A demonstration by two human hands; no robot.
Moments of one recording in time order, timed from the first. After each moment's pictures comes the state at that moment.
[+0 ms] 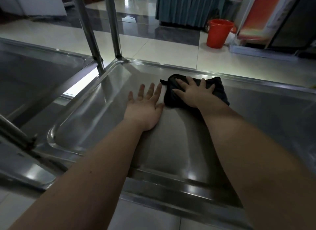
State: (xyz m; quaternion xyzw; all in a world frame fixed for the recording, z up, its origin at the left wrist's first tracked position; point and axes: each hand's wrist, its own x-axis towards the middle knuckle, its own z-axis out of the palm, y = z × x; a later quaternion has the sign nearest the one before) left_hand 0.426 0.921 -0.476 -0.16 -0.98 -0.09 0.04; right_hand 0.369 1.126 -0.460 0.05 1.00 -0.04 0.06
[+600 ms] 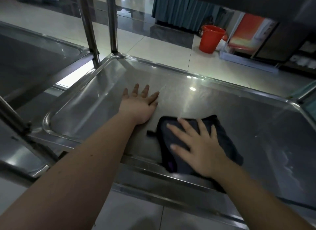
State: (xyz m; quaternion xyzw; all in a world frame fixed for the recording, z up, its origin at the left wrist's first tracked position) left_hand 0.434 0.922 -0.475 -0.16 -0.99 -0.07 0.00; right_hand 0.588 1.125 -0.461 -0.09 0.99 -0.05 0.04
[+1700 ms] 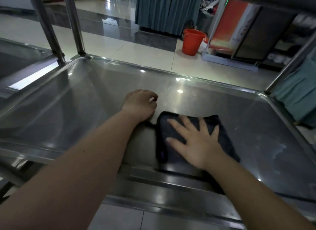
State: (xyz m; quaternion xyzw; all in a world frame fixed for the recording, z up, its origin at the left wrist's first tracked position) left_hand 0.446 1.039 -0.468 -0.20 -0.95 -0.22 0.09; right_hand 0.601 1.212 -0.465 0.02 1.00 -0.05 0.03
